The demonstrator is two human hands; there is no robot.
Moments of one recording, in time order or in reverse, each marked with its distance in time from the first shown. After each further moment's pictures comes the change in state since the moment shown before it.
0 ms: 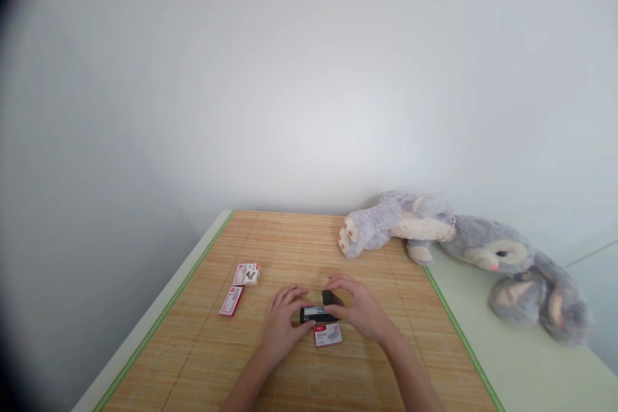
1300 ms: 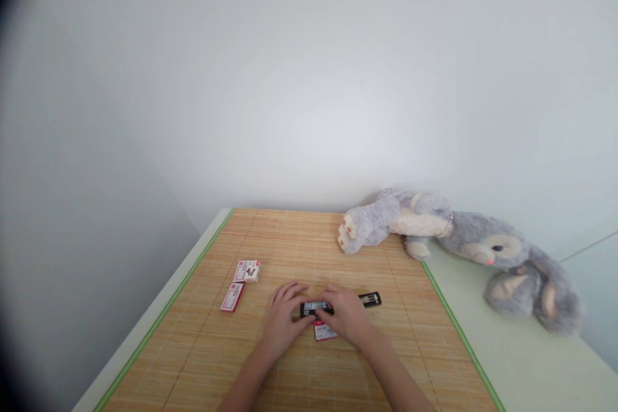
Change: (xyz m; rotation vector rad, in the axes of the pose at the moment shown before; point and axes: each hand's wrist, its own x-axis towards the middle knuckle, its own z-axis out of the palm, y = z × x) left_hand -0.002 0.003 -0.002 0.027 -0.023 0.029; right_hand -0.002 0.019 0.046 -0.451 -0.072 0.050
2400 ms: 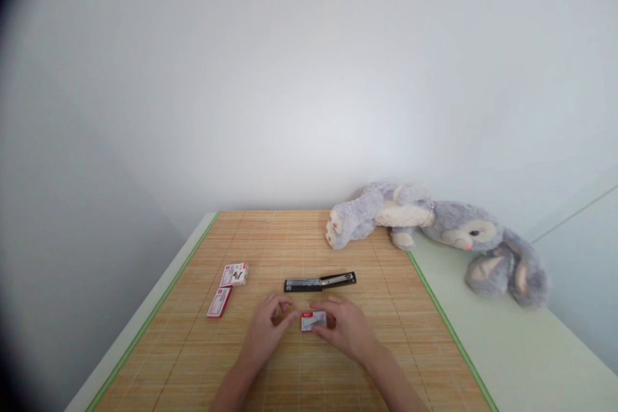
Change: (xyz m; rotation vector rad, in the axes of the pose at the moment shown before) left_hand -0.010 -0.006 0.004 -0.030 0.056 -0.043; right_hand -0.044 0.013 0.002 0.069 -0.014 0.103
